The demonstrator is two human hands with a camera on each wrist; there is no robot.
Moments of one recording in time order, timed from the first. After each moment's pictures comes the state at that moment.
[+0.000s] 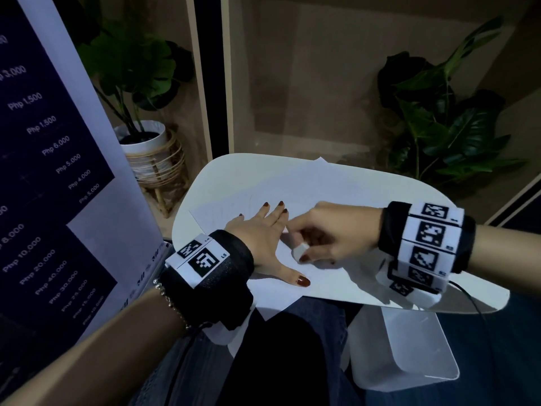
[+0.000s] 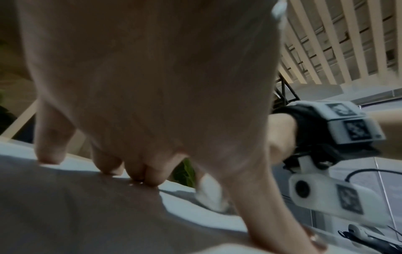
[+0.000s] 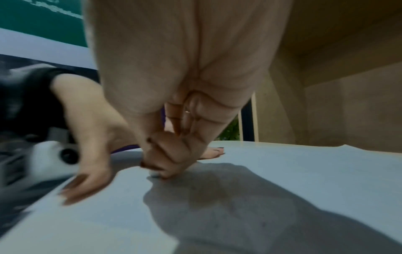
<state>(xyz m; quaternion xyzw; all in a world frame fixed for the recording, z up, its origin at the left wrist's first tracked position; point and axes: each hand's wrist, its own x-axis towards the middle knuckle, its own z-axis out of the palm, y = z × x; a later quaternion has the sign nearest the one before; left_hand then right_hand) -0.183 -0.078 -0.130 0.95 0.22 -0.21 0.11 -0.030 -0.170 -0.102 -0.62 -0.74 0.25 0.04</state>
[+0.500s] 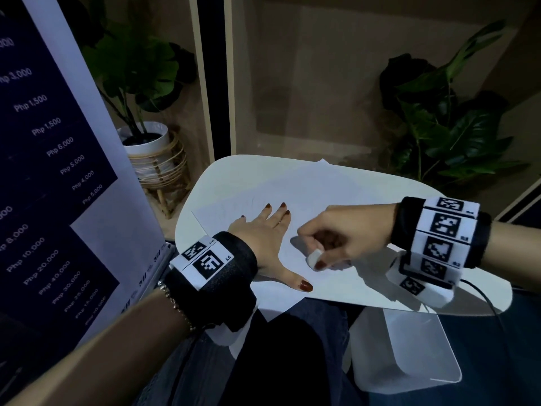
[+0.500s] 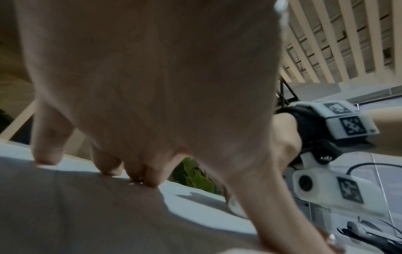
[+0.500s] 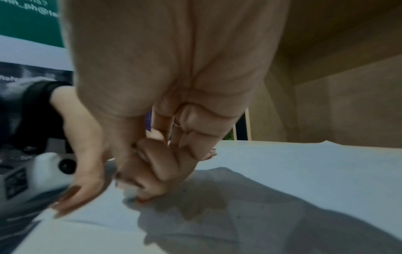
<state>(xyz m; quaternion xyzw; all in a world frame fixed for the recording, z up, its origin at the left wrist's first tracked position) -0.183 -0.079 -0.130 0.95 0.22 -0.21 0.10 -0.019 -0.176 -0.096 -0.61 -0.72 0.34 -0.01</state>
